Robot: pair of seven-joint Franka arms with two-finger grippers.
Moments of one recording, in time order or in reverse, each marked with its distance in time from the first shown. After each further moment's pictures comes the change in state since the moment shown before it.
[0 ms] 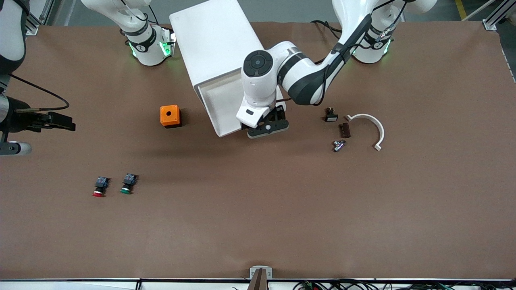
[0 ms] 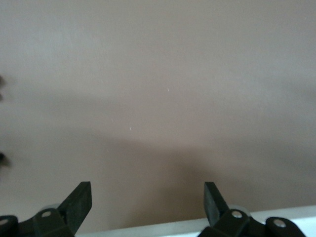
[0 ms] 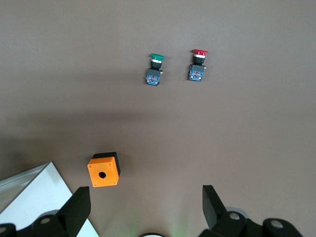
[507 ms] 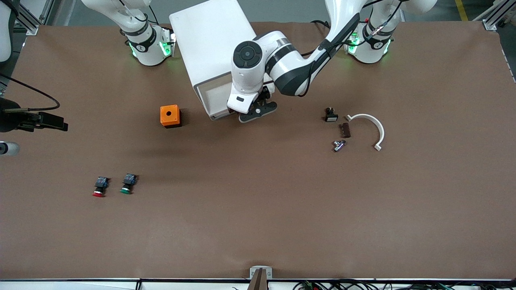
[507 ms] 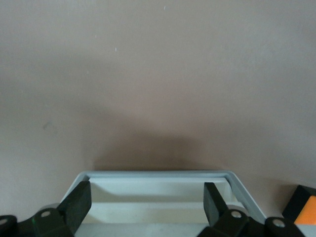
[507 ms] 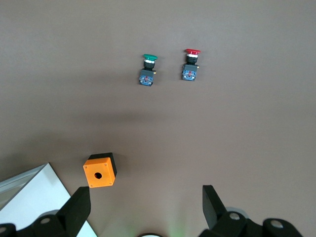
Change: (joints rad) left arm -0.019 0.000 -0.058 -0.026 -0.145 -0.002 -0.145; right arm -0.034 0.000 0.000 0.005 0.002 0.000 -0.016
